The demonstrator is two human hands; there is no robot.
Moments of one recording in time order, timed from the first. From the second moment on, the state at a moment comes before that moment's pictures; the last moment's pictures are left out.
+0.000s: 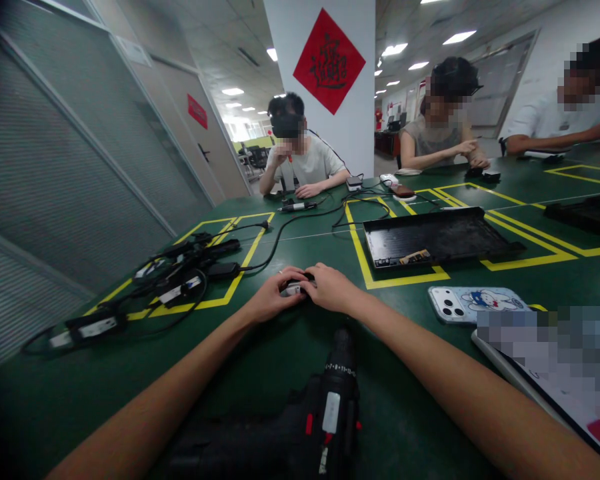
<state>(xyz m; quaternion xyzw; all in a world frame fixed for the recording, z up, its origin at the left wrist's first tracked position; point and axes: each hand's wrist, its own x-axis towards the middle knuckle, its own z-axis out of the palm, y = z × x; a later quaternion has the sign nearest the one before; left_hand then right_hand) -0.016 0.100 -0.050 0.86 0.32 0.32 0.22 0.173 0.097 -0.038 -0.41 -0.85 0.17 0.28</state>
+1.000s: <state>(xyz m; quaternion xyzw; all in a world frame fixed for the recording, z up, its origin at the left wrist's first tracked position) -0.014 0.088 -0.048 0.86 0.34 0.34 0.19 0.179 0.102 -0.037 -0.40 -0.84 0.19 0.30</state>
